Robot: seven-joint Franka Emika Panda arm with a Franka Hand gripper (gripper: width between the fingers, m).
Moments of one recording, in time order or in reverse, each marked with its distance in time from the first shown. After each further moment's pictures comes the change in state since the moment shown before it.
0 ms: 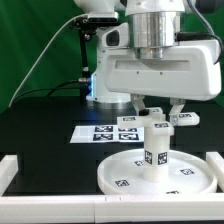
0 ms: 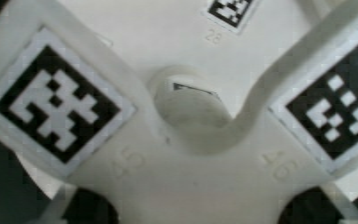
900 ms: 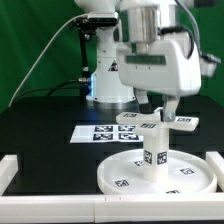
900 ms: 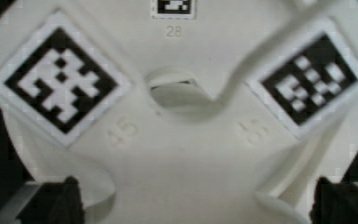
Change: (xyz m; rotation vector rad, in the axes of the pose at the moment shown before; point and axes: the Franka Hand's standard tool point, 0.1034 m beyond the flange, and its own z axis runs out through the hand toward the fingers) arm 0.005 -0.007 -0.021 0.018 -0.060 0.071
